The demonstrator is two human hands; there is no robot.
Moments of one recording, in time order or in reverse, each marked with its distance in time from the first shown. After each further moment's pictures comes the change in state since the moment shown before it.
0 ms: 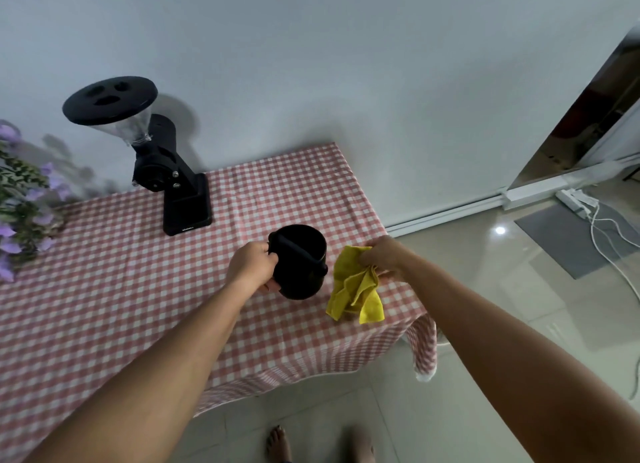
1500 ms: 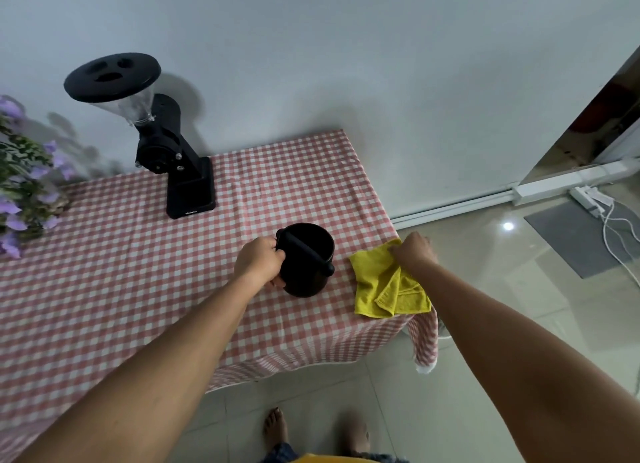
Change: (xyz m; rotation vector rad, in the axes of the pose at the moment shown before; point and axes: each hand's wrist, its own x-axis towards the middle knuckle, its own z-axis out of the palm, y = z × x) left_hand -0.001 -0.005 0.019 0.033 -0.026 -0.026; right_hand 0.032 0.048 -0.020 -0.321 0.377 0.111
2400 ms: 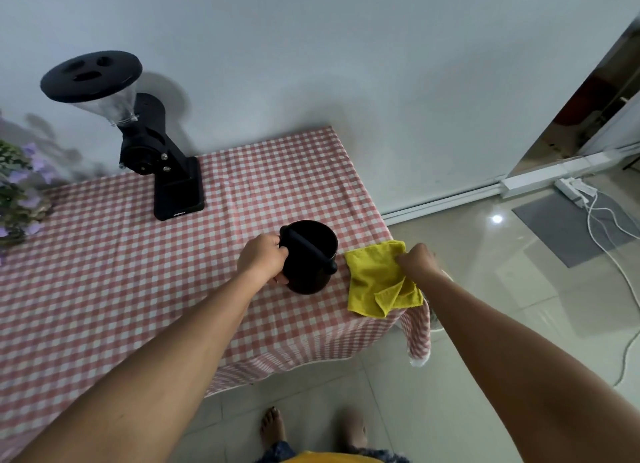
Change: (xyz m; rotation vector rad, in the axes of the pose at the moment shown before) left_hand 0.004 0.012 0.014 0.011 -0.022 0.033; right_hand -0.007 0.036 0.004 0.063 0.007 0.129
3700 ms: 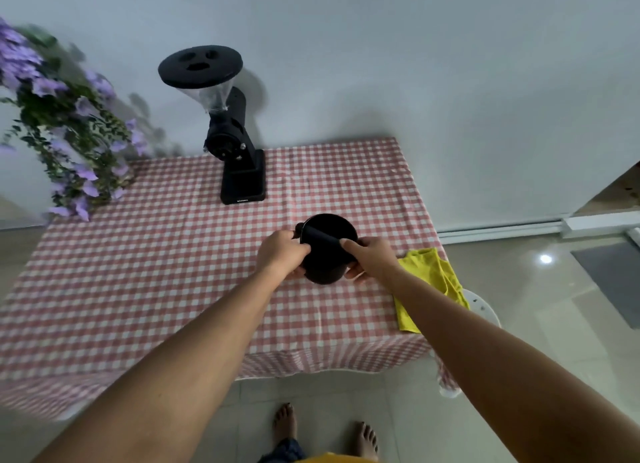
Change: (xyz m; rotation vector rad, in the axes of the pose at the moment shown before) left_hand -0.007 -0.045 -0.049 -0.213 0.142 -0.148; right_hand -0.105 -0.138 0.064 0.400 -0.492 -0.378
